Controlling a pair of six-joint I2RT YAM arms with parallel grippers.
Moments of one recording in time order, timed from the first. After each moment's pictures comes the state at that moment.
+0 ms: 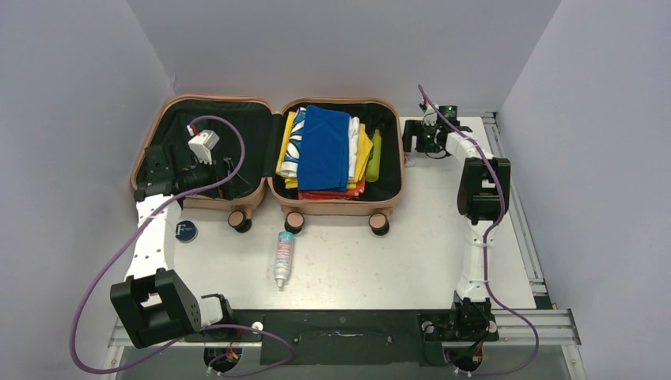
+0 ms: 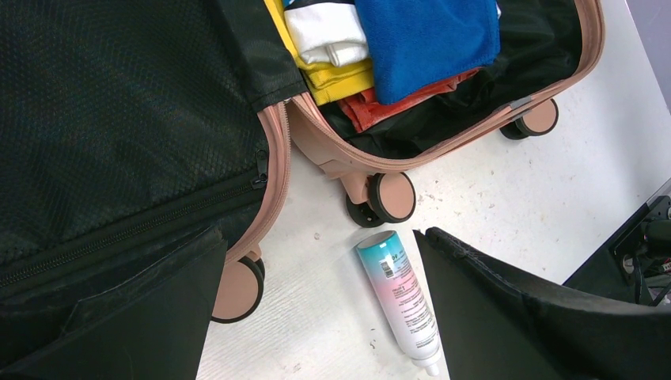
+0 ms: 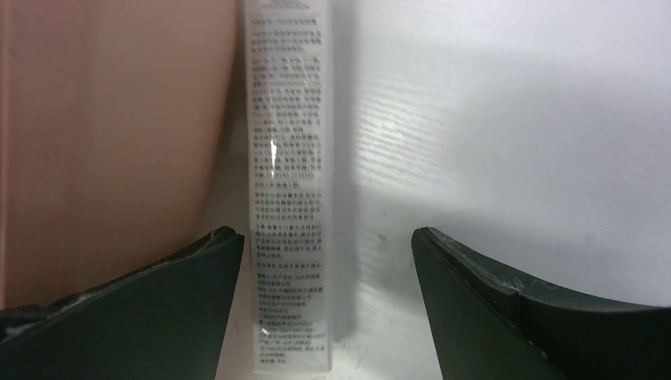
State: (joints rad) left arm 0.26 1.27 1.07 -0.62 0.81 0.18; right arm 0.00 2.38 1.89 -0.37 -0.46 0.01
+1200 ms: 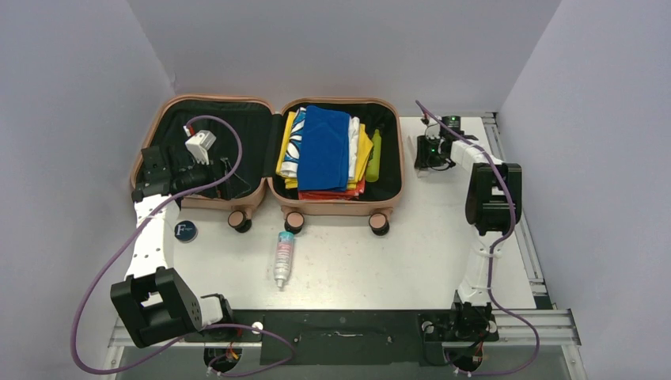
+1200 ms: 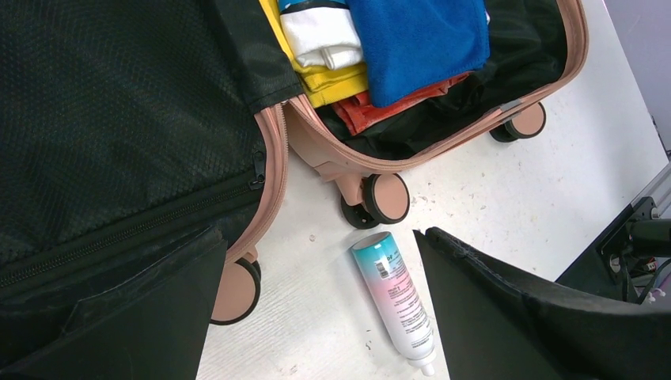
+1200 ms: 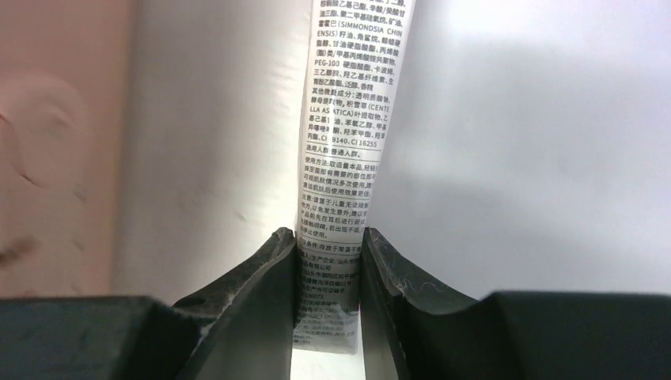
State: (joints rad) left arm 0.28 1.28 1.07 -0.61 0.85 0.18; right arm 0.01 2.18 1.63 -0.40 -0.29 -0.12
